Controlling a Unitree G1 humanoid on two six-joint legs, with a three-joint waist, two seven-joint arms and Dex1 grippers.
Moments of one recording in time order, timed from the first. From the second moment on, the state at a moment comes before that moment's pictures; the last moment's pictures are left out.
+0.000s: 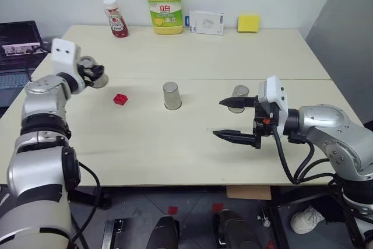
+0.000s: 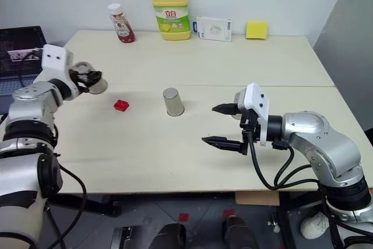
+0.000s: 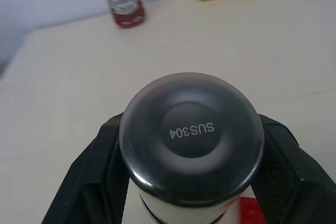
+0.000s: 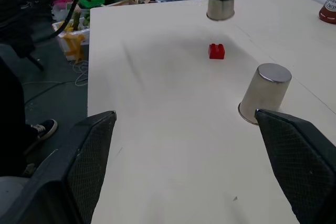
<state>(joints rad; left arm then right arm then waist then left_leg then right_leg) -1.03 0.78 0.18 1.10 -0.07 0.10 -0.51 -0.54 -0.69 0.07 -0.47 0.65 0.74 0.89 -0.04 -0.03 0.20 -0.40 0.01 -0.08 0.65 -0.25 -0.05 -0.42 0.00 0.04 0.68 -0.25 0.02</state>
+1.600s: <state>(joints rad) -0.55 0.98 0.20 0.22 -0.20 0.41 -0.83 -0.53 -0.67 0.03 -0.44 0.67 0.72 0.89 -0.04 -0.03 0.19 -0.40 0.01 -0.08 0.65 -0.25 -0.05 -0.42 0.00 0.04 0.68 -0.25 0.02</state>
